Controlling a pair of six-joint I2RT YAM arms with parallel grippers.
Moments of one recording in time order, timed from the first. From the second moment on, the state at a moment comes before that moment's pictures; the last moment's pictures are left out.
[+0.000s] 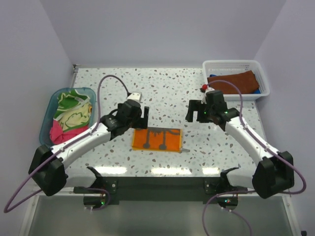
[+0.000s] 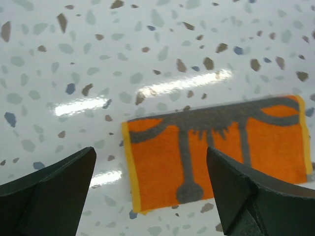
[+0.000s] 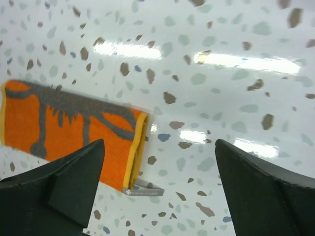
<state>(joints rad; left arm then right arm) -0.67 1.29 0.92 -0.42 -0.33 -0.42 0.36 1.28 0.94 -0.49 -0.09 0.34</state>
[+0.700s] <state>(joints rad) -1.25 1.87 1.28 -0.45 -0.40 -0.29 0.26 1.06 0.69 -0.64 0.01 0.45</state>
